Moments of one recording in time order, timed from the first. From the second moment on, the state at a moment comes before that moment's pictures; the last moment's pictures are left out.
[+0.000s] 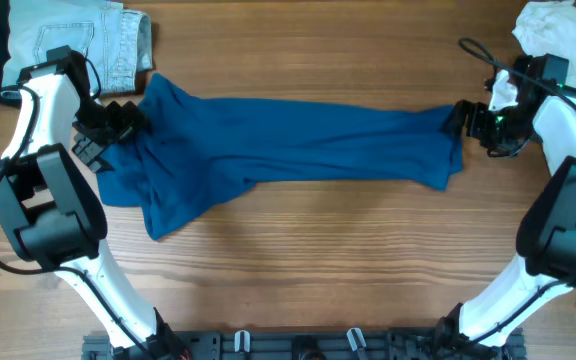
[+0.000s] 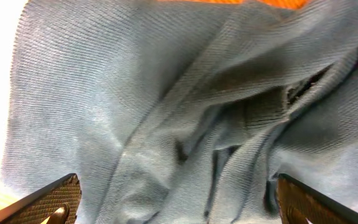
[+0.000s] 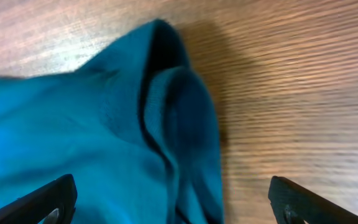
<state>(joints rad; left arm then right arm) 0.28 2.13 1.66 -1.15 0.15 -0.47 -0.33 1.99 1.40 -0.81 -0.34 -0.09</state>
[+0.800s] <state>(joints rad) 0.28 2.13 1.66 -1.16 0.12 -0.47 -0.27 2.08 1.40 -0.79 -0.52 -0.05</state>
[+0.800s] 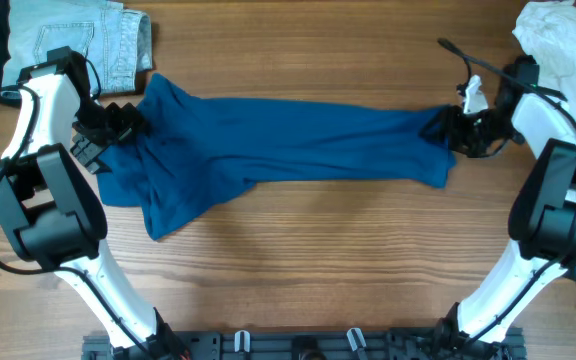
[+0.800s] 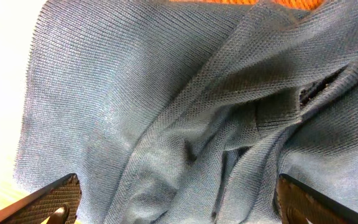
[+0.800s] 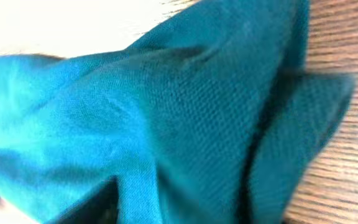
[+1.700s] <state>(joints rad) 0.28 2.13 1.66 -1.19 0.12 -0.47 -0.25 1.97 1.44 -0.86 0.07 0.19</state>
